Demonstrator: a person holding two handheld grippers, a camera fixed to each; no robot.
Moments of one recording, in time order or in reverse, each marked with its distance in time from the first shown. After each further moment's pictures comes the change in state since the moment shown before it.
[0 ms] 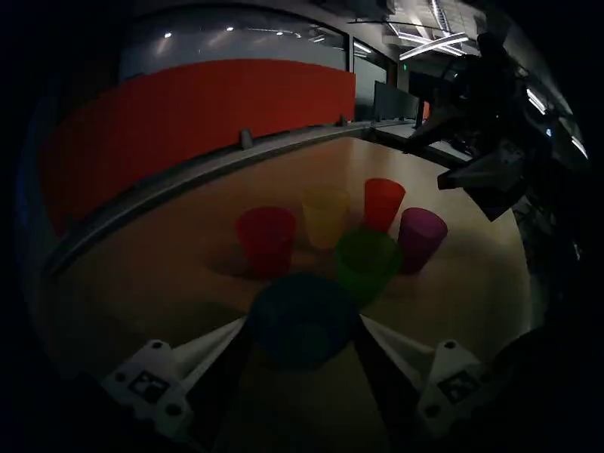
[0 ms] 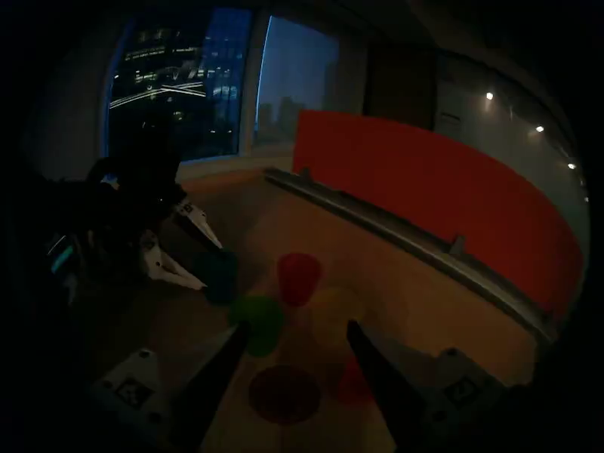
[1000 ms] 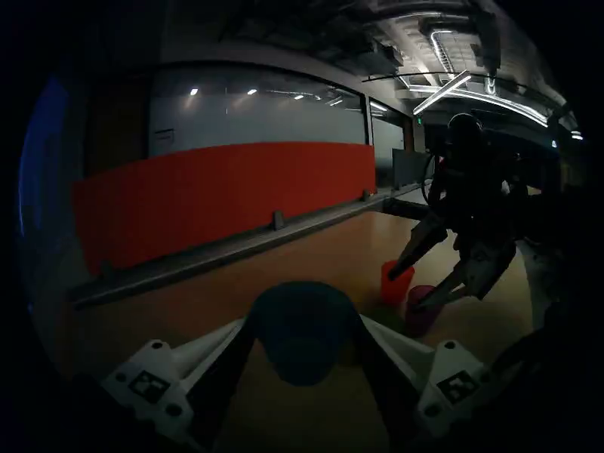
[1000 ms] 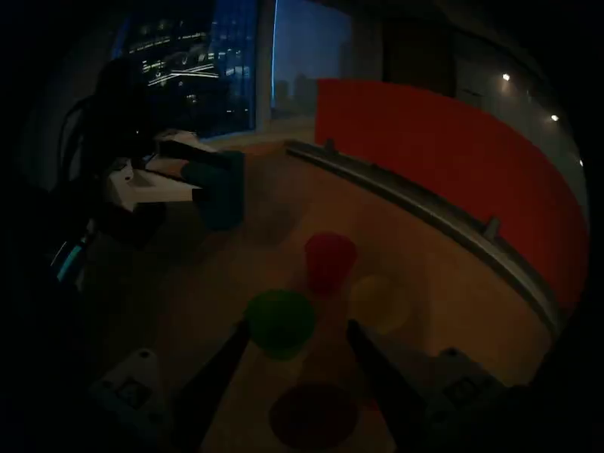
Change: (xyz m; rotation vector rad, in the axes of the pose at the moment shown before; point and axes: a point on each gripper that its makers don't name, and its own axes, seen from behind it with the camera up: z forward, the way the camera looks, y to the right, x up) left arm 0.085 -0.035 -0.068 0.131 0.322 0.000; right arm -0.020 -0.030 0.049 0.103 -0.128 0.013
